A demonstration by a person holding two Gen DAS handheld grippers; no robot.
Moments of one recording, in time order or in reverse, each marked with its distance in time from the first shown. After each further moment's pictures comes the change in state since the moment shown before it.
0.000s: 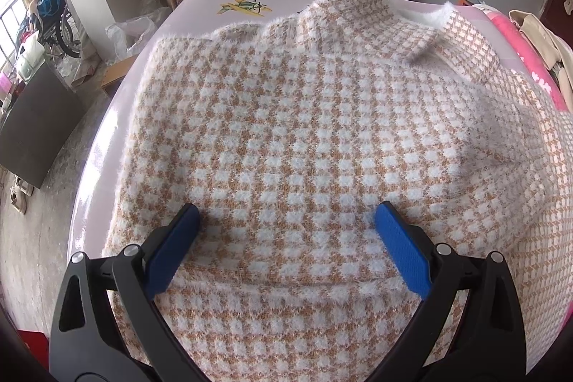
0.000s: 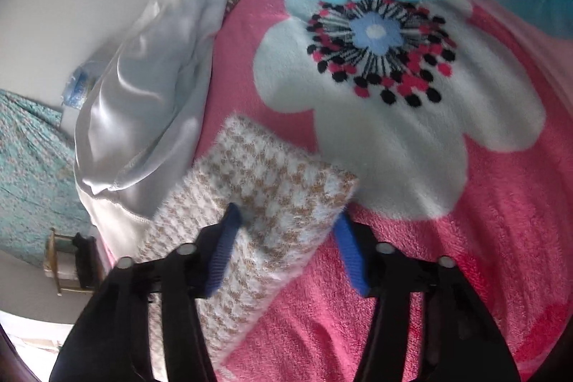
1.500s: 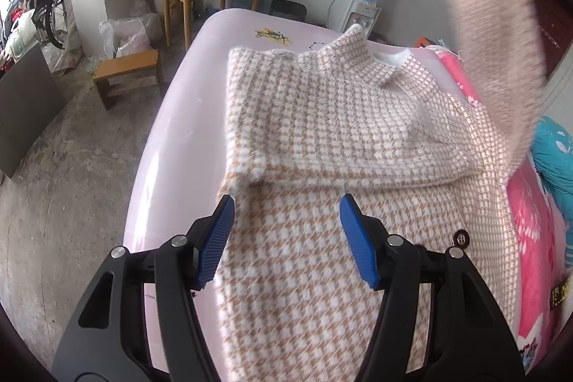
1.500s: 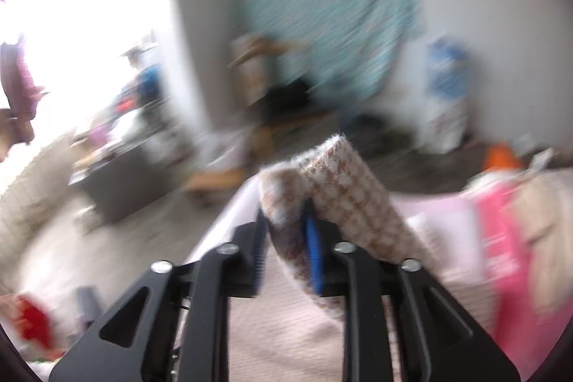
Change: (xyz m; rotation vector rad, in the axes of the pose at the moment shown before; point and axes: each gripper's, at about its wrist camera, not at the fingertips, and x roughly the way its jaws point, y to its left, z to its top) left arm -0.116 0.107 -0.058 -0.048 -0.089 -0.229; right arm -0.153 0.442 -0.499 -1.303 0.023 0.611
